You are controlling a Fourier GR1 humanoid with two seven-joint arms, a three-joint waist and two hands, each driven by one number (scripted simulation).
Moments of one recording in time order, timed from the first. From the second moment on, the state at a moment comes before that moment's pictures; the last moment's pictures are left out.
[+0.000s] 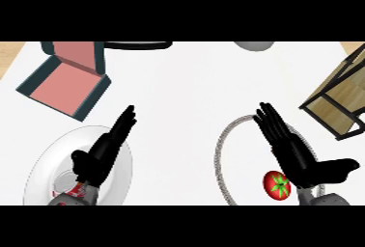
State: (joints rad) left arm -0.07 0.26 -0.36 -1.55 0.18 0.13 0.05; right arm -0.05 -0.35 0.32 -1.53 -0.47 0.00 -0.18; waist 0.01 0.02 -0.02
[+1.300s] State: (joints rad) left arm -0.17 0.26 -0.22 -1.42 0.06 0.15 -0.02; right arm 0.14 -0.56 -0.04 -1.41 -0.38 -0.04 -0.41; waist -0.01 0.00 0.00
